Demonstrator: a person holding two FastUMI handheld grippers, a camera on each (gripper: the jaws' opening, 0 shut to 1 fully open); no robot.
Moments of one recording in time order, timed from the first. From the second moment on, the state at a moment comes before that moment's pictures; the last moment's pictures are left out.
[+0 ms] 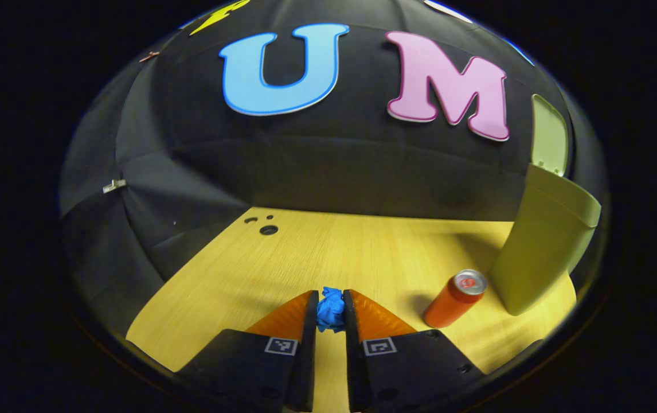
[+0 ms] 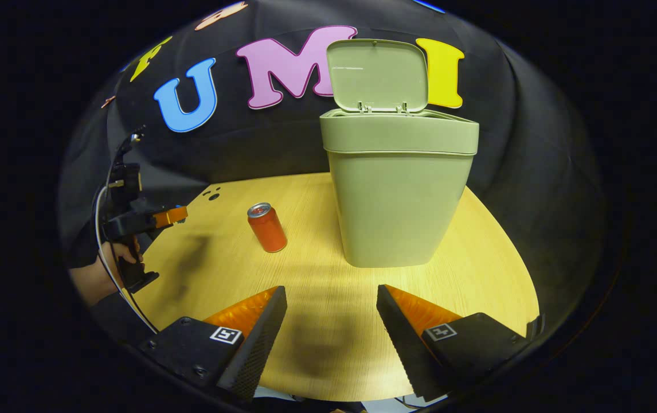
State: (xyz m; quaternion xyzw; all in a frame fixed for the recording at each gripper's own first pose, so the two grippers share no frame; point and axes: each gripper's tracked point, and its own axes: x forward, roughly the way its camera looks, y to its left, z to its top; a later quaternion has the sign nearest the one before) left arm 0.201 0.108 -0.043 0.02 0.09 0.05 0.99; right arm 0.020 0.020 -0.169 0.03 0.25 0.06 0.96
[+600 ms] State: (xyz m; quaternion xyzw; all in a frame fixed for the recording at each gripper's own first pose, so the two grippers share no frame) left arm 0.190 -0.075 0.077 0.00 0.01 -0.12 0.99; right arm 0.037 -0.010 -0.153 0.04 0.23 0.05 0.97
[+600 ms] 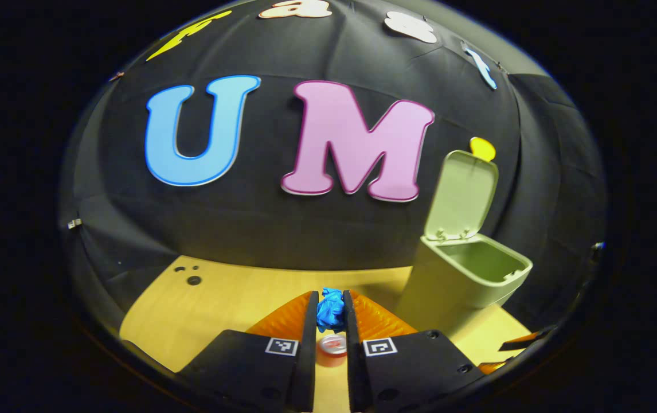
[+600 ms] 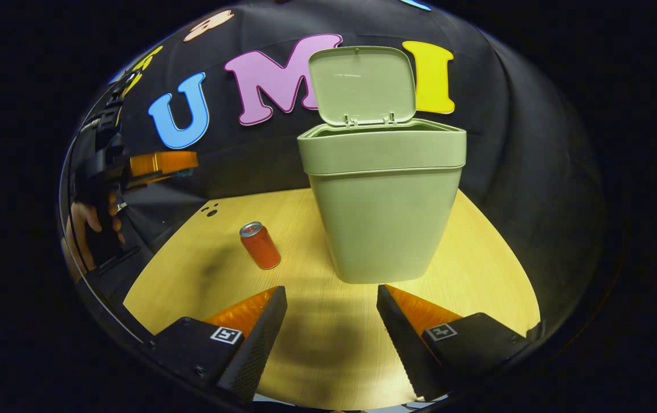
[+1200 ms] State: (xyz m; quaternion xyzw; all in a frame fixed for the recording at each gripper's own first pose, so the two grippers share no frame) left arm 0.207 -0.257 0.103 0.03 -0.01 -0.27 0.96; right arm 0.038 -0.035 -0.157 0.03 0.23 0.06 0.97
